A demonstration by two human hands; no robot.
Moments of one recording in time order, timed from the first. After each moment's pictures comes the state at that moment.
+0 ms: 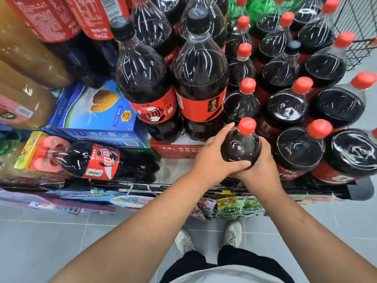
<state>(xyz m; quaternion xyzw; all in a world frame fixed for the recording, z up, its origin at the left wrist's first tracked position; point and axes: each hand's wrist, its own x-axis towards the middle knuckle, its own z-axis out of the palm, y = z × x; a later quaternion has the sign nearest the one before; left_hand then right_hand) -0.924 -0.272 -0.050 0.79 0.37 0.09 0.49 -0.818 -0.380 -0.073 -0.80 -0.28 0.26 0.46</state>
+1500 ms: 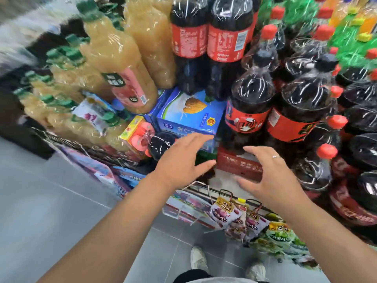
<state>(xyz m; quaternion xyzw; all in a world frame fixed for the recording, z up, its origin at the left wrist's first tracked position) -1.150 -0.203 0.039 0.89 0.40 0.10 0.19 -0.941 -0.318 0.021 -0.72 -0.61 0.18 0.28</state>
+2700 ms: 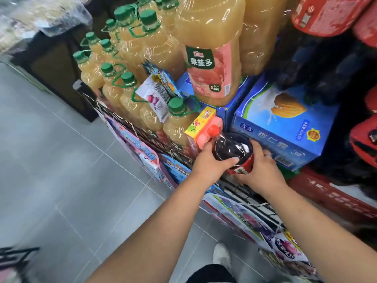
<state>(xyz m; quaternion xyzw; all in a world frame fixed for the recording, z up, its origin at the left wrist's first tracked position) -1.247 -0.114 -0.054 0.53 0.66 0.22 0.49 -1.083 -0.131 -0.096 -0.73 -0.58 0.32 0.16</state>
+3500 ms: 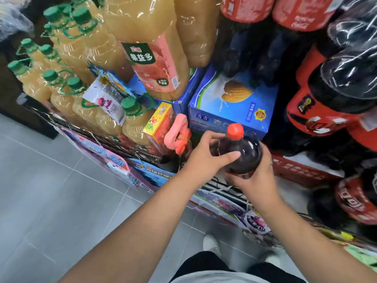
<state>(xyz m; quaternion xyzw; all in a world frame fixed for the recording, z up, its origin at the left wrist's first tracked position) -1.184 -0.138 -0.056 0.58 0.50 0.25 0.60 -1.041 -0.216 -0.108 -0.72 -0.42 0.31 0.46</state>
